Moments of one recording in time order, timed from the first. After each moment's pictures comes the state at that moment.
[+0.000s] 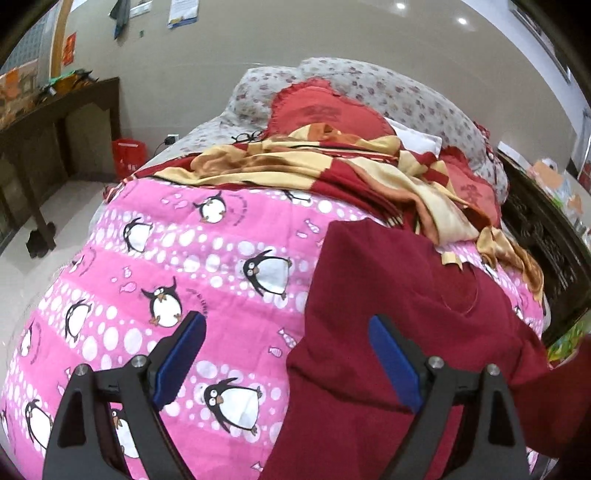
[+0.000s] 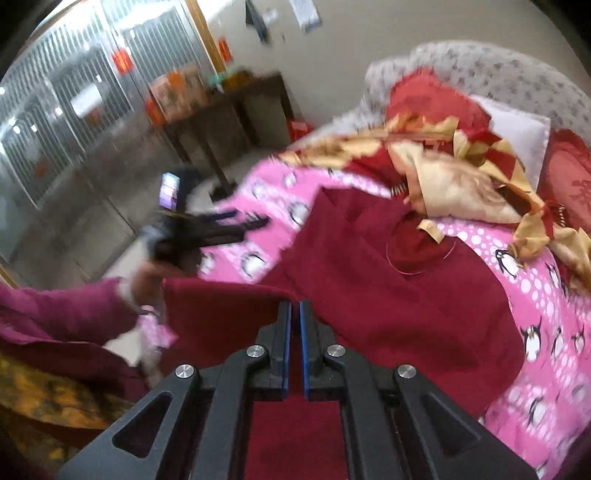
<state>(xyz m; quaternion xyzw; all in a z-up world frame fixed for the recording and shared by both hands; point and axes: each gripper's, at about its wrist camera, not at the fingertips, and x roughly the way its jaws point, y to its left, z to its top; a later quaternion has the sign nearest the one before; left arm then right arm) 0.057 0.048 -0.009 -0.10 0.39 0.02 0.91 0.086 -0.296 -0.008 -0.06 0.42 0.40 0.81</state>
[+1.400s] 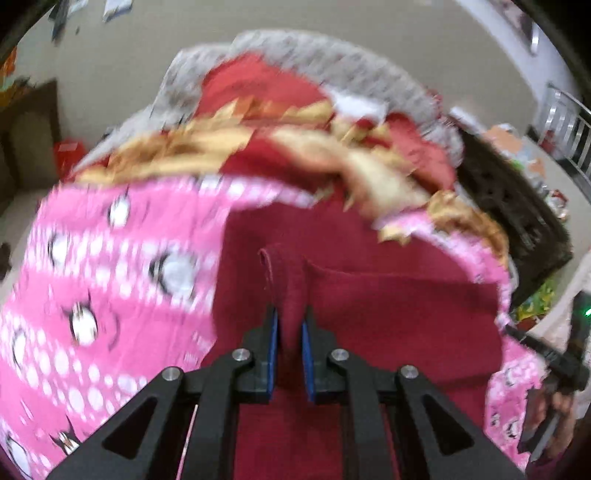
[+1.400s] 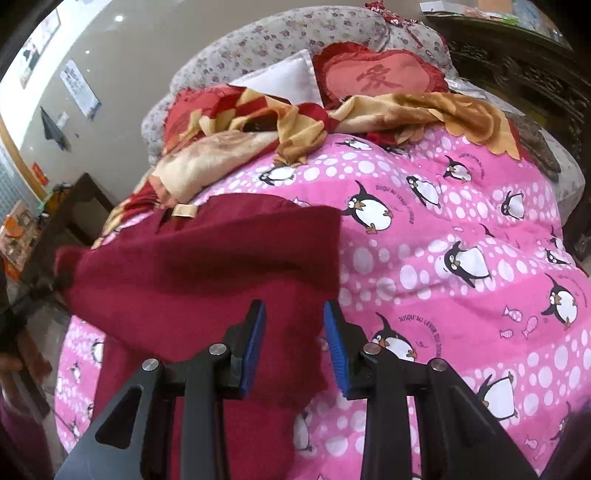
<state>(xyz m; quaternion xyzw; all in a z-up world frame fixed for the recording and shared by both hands) 0.092 -0.007 -0.031 -0.08 0.44 -0.08 0.89 0.089 -0.451 -0.105 0.16 0.41 0.05 0.90</state>
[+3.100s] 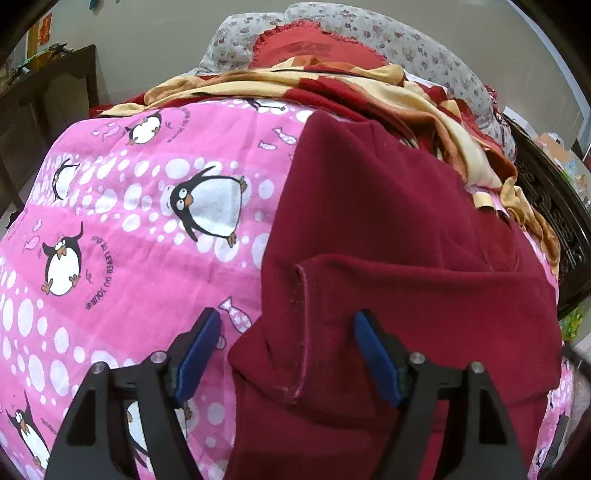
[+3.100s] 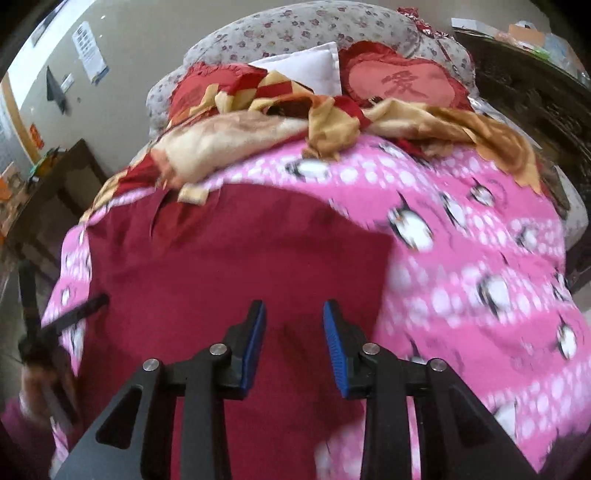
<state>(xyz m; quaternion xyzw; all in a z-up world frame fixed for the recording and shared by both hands) 0.106 0.009 -0.108 -0.10 0.46 0.00 0.88 0.087 -0.412 -0.117 0.09 0.43 0.06 0.89</state>
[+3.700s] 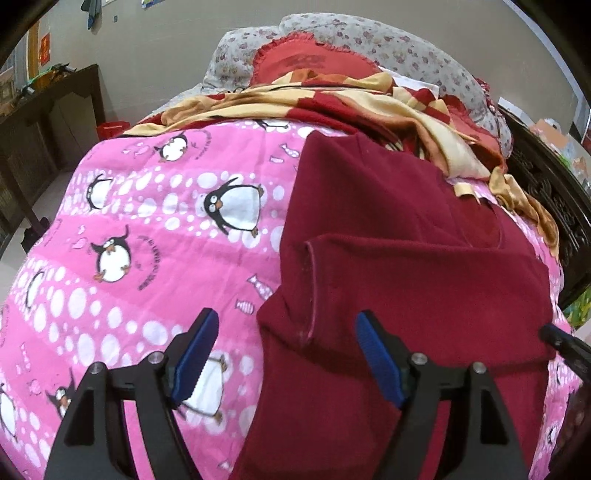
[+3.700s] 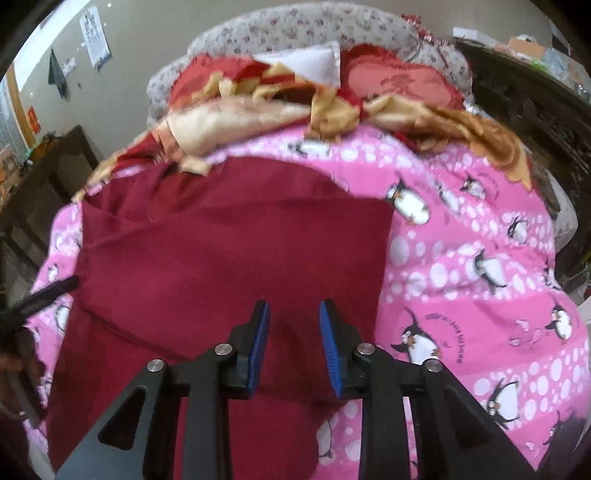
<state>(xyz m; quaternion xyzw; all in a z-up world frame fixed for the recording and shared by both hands) 0.065 0.009 -0.074 -0.06 0.45 0.01 0.89 0.094 -0.391 -0.136 0.05 0.45 0.03 0.89</state>
